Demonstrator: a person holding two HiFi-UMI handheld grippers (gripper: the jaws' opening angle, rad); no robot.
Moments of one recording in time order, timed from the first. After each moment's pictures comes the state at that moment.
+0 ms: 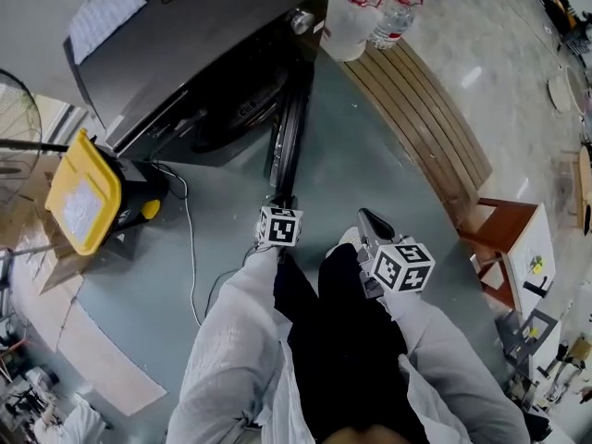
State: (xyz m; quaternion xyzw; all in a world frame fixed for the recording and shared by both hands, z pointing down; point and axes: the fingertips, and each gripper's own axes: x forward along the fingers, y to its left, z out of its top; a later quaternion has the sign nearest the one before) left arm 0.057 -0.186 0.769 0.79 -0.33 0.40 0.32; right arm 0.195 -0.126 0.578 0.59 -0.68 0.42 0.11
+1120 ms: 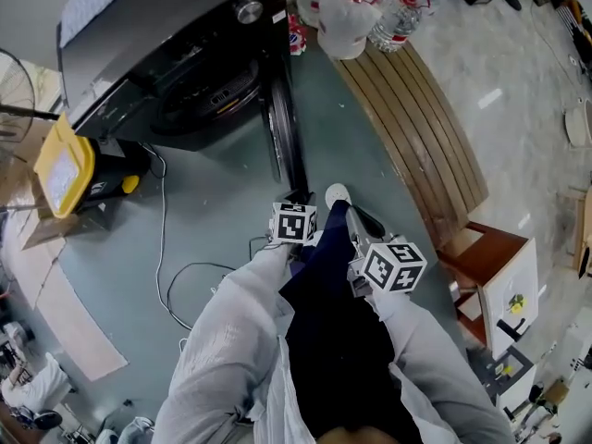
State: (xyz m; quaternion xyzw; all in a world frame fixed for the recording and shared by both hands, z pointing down) left arm 0.260 -0.147 0.769 0.77 -0.38 0.34 0.40; right arm 0.342 -0.115 0.606 0.53 -0.72 0.44 0.09
